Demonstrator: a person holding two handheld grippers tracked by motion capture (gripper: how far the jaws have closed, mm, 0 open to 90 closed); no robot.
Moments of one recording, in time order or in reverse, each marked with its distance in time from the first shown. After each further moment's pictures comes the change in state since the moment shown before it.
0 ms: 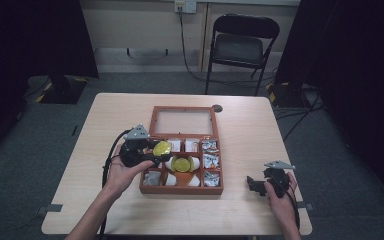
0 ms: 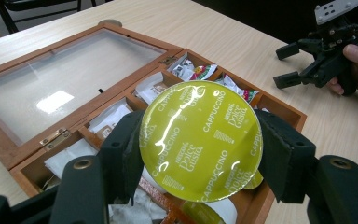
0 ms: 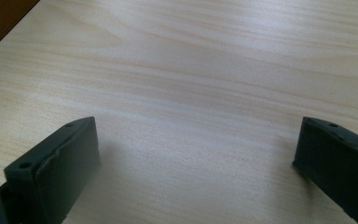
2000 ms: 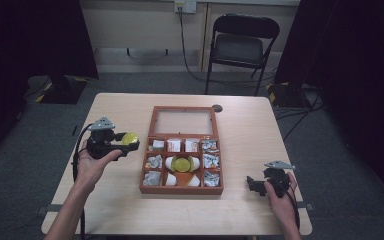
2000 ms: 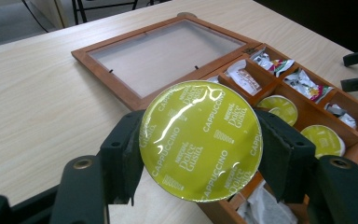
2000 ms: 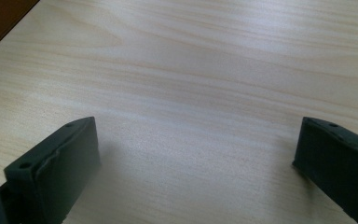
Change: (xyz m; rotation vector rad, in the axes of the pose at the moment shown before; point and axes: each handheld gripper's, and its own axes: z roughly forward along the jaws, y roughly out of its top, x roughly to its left) left arm 0.067 -0.027 -0.053 -0.007 0.161 -0.113; right arm 0.000 0.000 0.000 0.001 0.000 0.000
